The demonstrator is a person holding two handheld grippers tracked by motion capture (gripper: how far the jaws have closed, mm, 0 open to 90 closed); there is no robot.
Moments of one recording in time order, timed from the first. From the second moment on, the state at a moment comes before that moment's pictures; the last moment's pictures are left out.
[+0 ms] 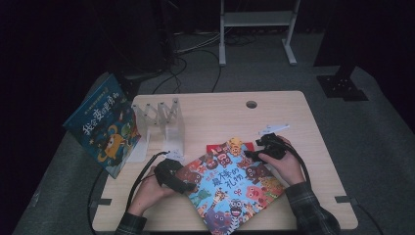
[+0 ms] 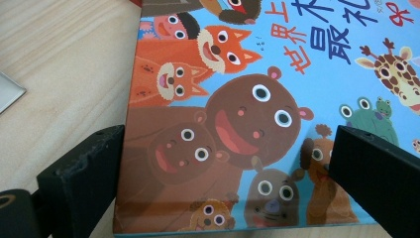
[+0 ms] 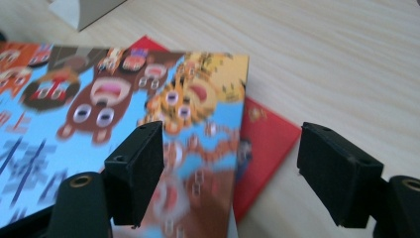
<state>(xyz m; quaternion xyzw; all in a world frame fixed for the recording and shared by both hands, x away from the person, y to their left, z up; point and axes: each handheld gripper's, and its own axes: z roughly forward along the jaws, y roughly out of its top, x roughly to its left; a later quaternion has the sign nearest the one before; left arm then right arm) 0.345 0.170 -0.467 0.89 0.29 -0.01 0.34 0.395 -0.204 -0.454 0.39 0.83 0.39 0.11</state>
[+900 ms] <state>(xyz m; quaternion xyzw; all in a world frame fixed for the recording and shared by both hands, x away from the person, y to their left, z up) 0.344 0.169 -0.466 0.89 0.30 -0.01 0.34 0.289 -0.293 -0.468 0.39 0.82 0.39 0.14</state>
